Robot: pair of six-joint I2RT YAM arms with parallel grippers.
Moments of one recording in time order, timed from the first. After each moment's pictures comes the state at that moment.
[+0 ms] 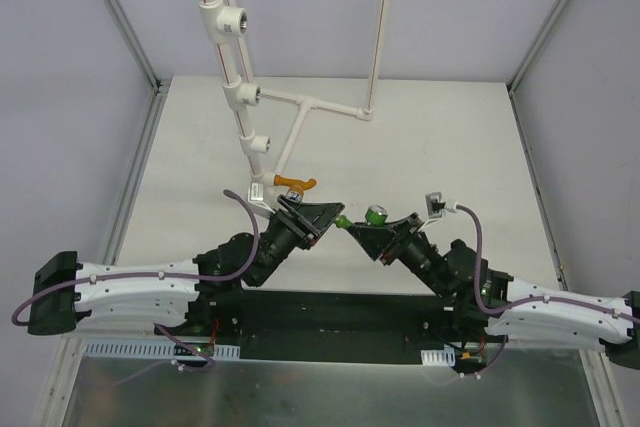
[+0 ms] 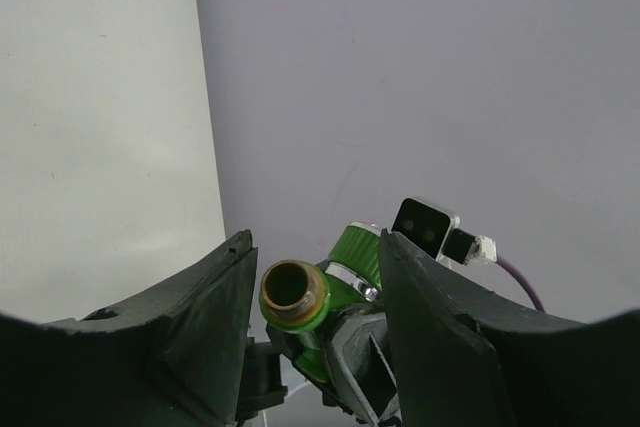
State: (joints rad) left arm -1.33 0.92 0.46 0.54 -0.65 -1.31; right arm 1.32 0.54 0.33 0.36 0.49 0.82
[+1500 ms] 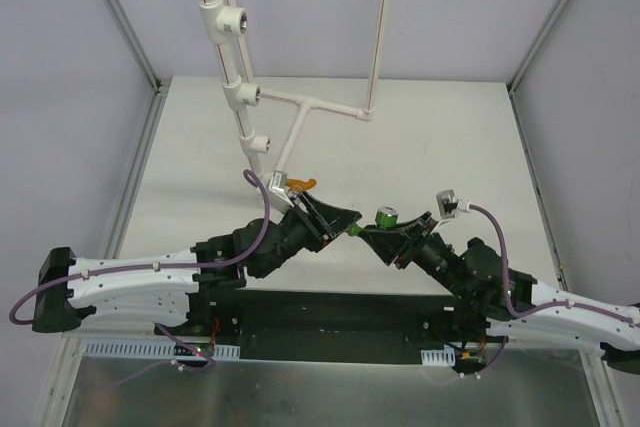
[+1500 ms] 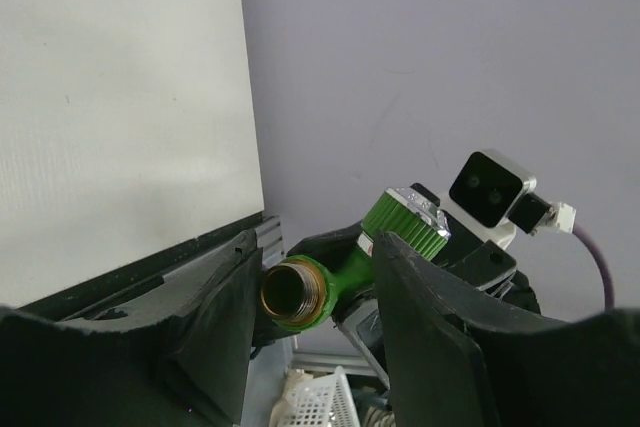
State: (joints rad) left arm -1.32 0.95 0.70 0.12 -0.48 -1.34; right arm 1.32 0.39 0.45 0.03 0.44 0.72
